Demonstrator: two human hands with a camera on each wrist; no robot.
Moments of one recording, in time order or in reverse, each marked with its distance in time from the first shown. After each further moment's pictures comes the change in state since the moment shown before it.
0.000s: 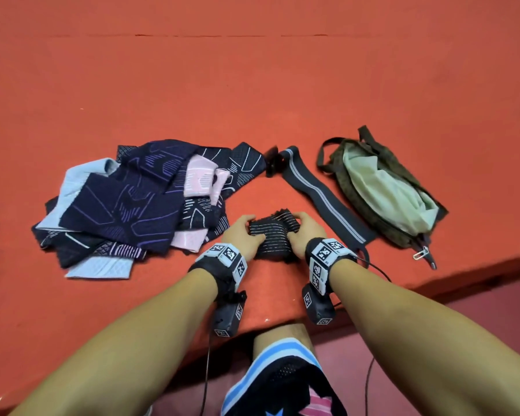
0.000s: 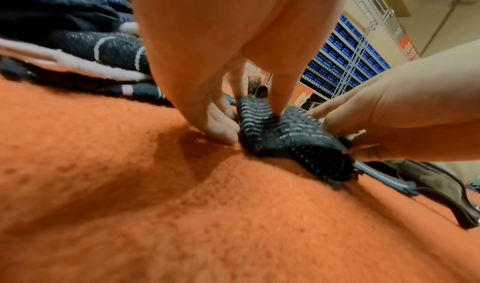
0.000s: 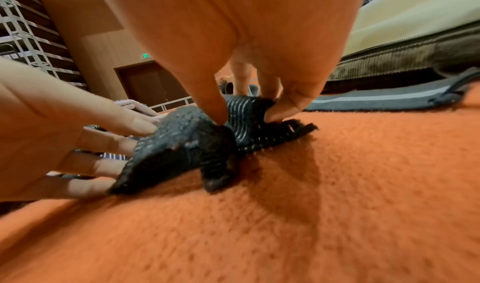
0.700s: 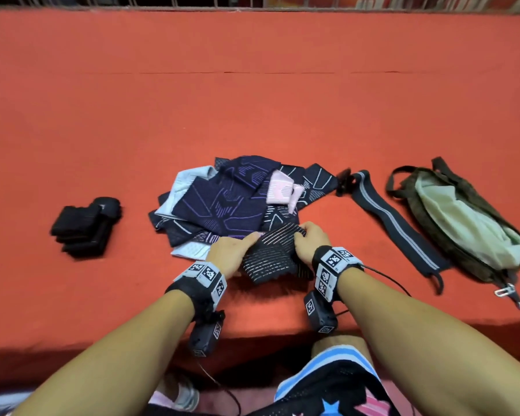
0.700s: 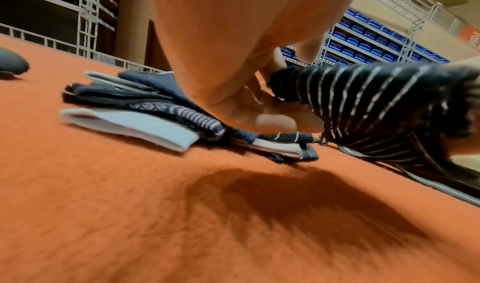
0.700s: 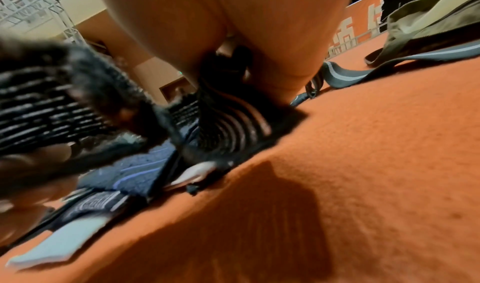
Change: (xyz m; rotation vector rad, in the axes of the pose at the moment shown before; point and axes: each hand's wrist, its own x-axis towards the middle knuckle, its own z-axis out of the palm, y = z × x) left_hand -0.078 -0.078 -0.159 -0.136 0.101 -0.189; right_hand -0.050 -0.107 0.071 0.154 -0.115 -0.214
